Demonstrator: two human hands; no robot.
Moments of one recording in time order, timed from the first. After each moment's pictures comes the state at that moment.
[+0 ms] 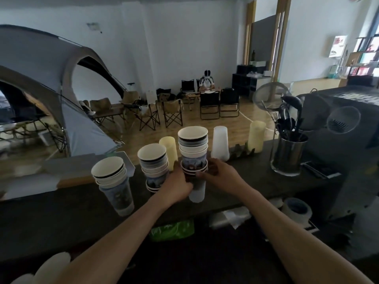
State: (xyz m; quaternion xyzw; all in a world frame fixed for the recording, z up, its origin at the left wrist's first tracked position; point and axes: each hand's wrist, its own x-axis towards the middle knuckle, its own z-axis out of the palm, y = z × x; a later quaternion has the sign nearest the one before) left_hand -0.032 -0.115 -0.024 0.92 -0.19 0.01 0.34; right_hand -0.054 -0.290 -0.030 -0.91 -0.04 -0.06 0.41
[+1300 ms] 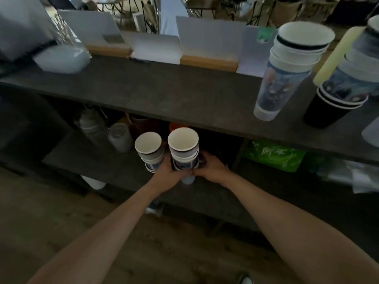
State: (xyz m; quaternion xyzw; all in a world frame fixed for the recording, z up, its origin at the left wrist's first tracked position) left_hand -0.156 0.268 -0.281 0.81 0.10 -0.02 0.57; right_hand -0.076 0.107 -0.275 -0.82 -0.19 0.29 0.45
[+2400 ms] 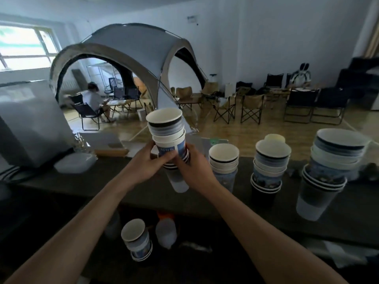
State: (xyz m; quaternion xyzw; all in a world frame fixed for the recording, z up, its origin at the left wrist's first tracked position) left_hand -0.087 0.230 0.032 0.89 0.02 0.13 0.44; right_hand -0.044 0.073 -0.002 -0.80 -0.27 -0.09 0.53
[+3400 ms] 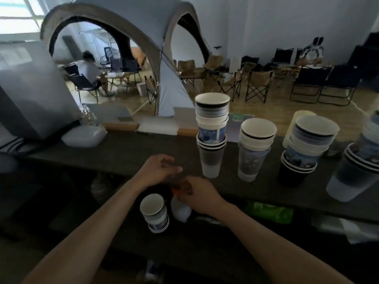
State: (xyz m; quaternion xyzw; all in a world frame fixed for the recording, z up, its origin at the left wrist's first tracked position) left_hand -0.088 0.311 -0.072 0.88 0.12 -0.02 0.46; right_hand -0.083 0.130 -0.107 -0.89 -0.29 0.14 0.34
